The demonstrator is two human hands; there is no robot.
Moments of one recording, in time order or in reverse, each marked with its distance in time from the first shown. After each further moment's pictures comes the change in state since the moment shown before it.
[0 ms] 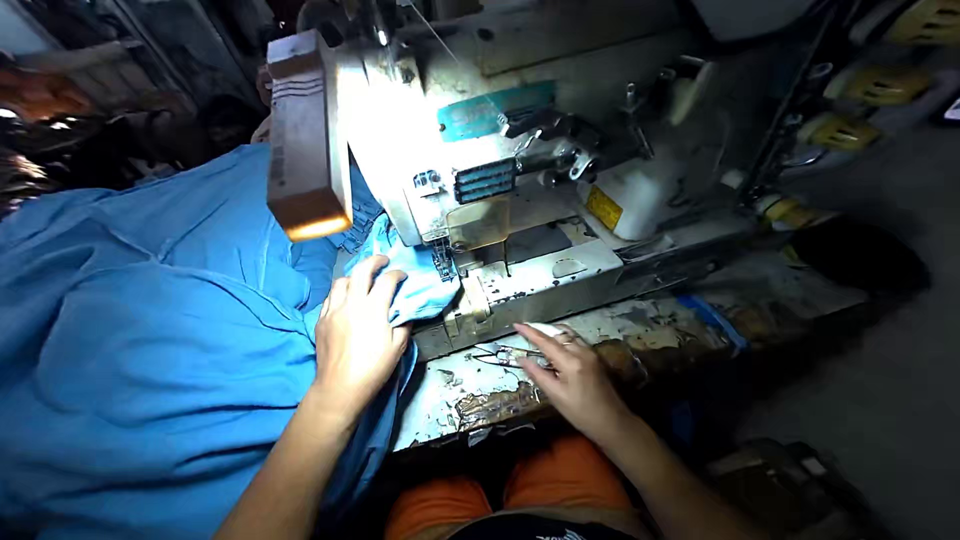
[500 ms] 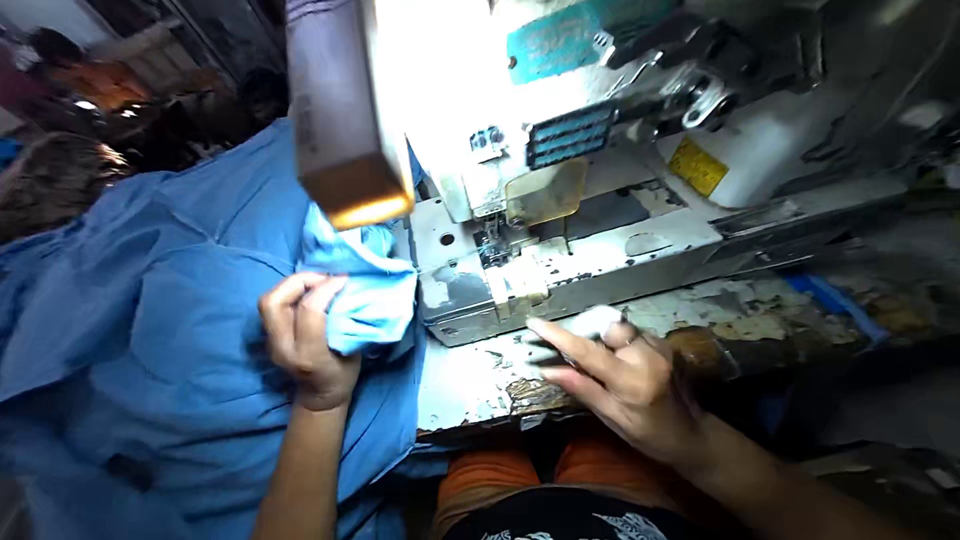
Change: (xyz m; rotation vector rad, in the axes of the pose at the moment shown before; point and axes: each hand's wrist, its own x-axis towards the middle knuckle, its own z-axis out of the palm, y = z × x) left_hand -0.031 -0.077 -0.008 -0.011 0.689 0.248; right_hand 0.027 -0.043 -0.011 0.067 0.128 -0.284
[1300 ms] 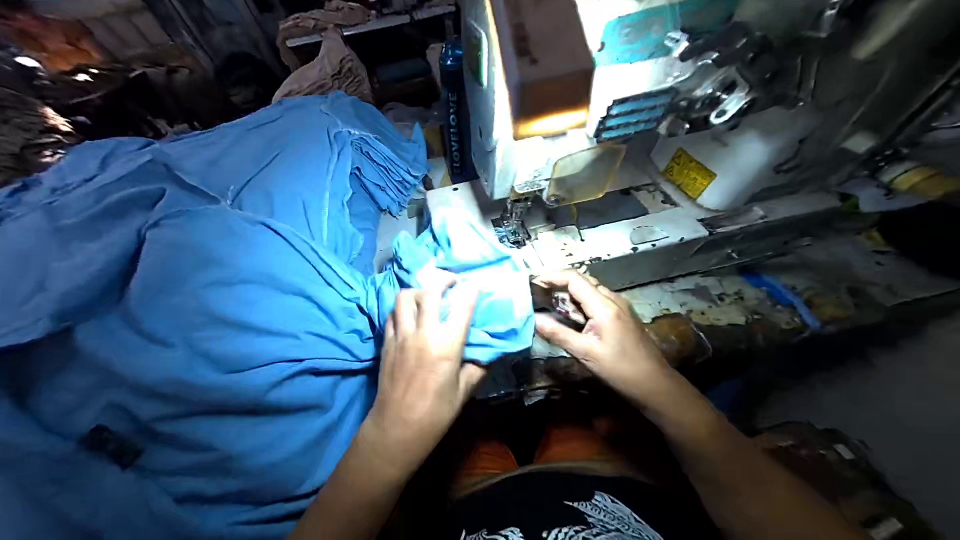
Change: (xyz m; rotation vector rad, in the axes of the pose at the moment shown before) left_hand -0.010 0.084 -0.024 -0.107 -0.659 -0.195; right_hand 0.020 -0.018 0.012 0.110 -0.214 0.382
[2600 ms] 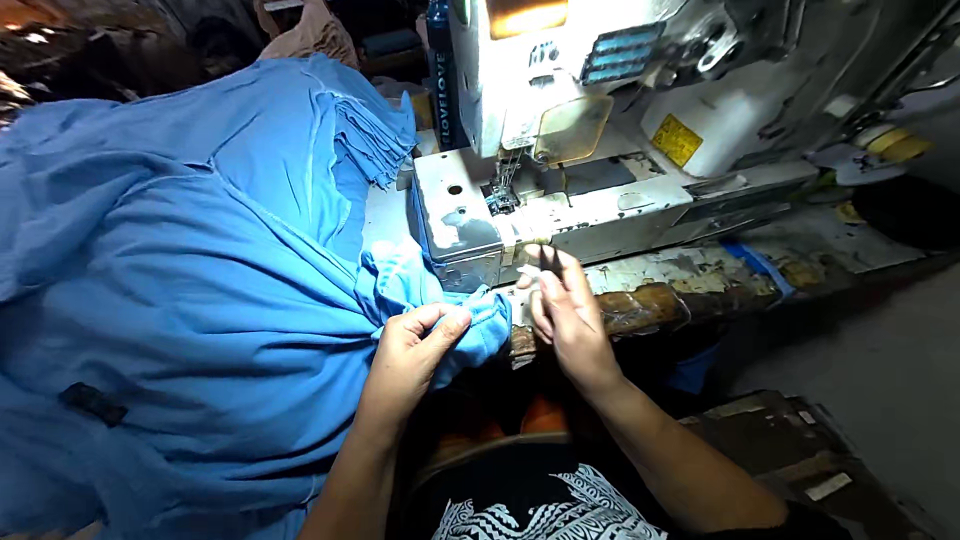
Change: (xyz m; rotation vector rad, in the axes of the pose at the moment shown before) left_hand -0.025 0.009 0.005 -1.122 -0.057 -0.521; right_hand -0.031 -0.008 0.038 0.745 0.104 0.122
